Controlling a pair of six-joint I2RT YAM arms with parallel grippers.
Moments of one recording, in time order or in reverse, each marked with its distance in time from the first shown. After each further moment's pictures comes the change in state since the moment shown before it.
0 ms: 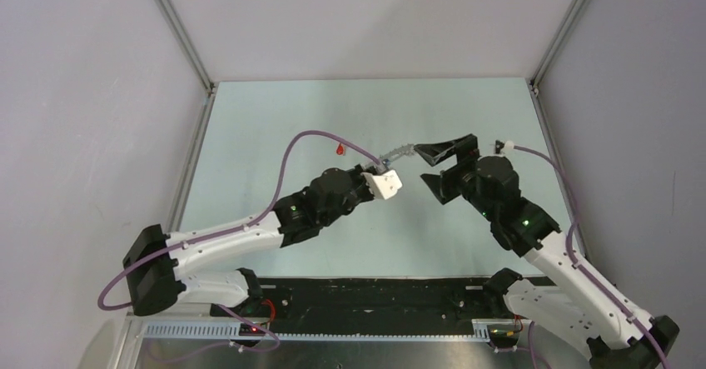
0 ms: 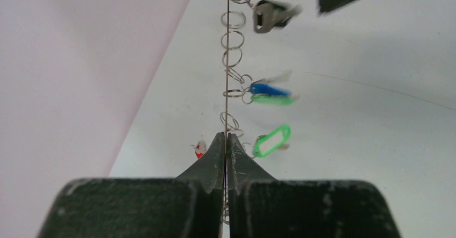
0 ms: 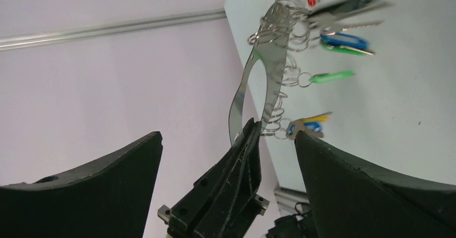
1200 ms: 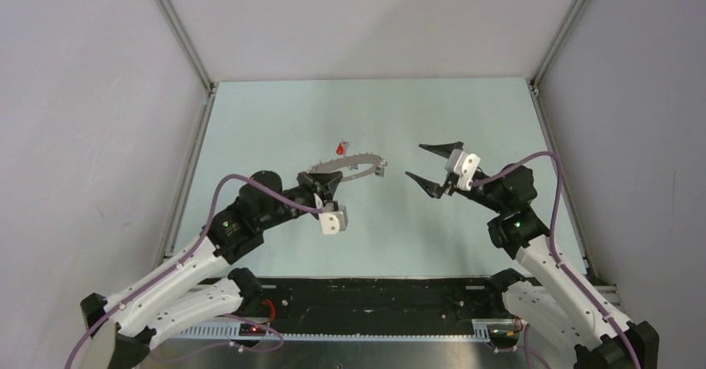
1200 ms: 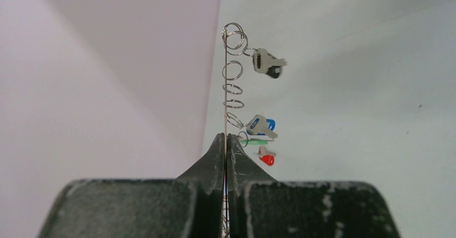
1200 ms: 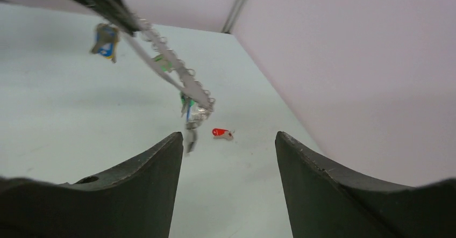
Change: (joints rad) left arm 0.227 -0.486 -0.129 -0.273 0.511 0.447; right arm -0.227 -0.037 -0.213 0.657 -0.773 -1.871
